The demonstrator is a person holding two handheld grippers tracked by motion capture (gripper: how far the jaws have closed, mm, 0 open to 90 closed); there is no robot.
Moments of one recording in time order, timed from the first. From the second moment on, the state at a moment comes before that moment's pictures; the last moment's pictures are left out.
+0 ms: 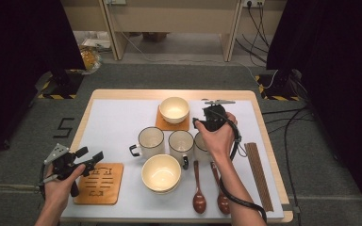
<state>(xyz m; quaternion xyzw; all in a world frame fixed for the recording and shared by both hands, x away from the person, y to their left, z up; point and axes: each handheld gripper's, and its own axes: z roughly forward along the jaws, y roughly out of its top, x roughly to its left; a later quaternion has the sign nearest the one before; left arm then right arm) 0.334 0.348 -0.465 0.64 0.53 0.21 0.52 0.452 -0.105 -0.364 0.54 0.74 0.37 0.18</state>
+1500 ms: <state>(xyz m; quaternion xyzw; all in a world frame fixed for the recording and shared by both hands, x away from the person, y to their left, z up) 0.331 0.347 -0.462 0.64 0.52 0.21 0.53 0.427 -0.107 -0.364 0.53 0.74 0.37 0.18</state>
